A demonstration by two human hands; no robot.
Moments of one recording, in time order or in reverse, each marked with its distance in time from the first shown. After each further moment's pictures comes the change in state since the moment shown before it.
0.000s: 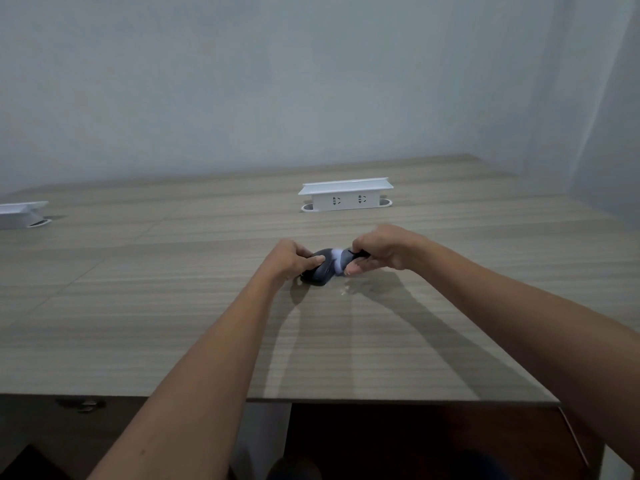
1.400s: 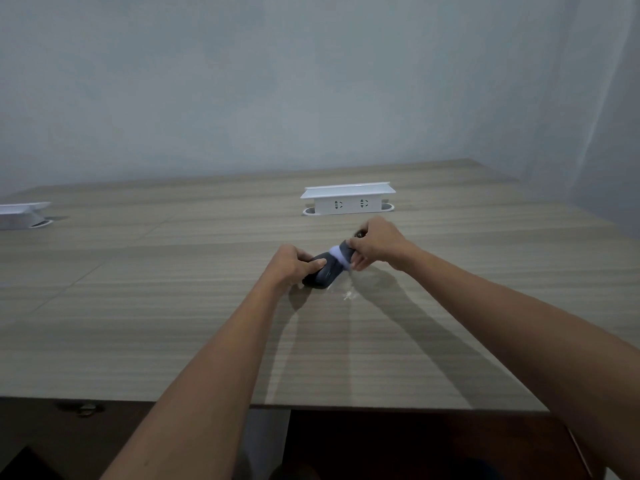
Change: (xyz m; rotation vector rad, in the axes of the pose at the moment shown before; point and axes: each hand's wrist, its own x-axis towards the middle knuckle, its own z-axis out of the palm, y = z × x) left_hand -0.007 0.002 0.003 -0.117 0.015 -0.013; right_hand 0.020 0.002 0.003 -0.206 0.184 -0.290
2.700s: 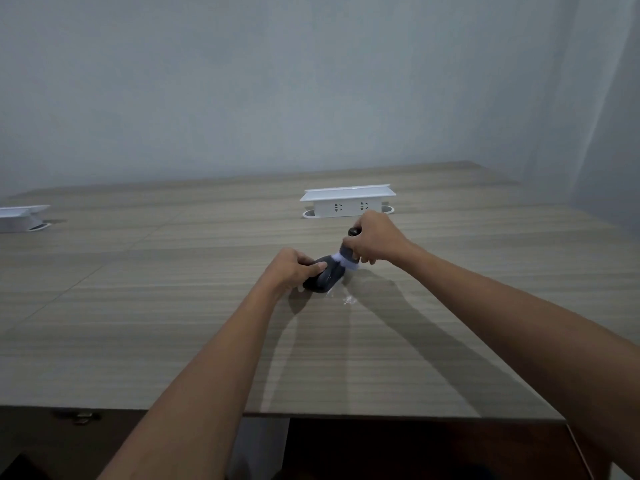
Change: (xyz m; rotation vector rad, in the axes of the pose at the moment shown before) left_hand 0.005 0.000 -0.003 0.058 -0.040 -0.025; right_hand 0.002 -0.015 -0.005 -0.318 0.048 -0.186
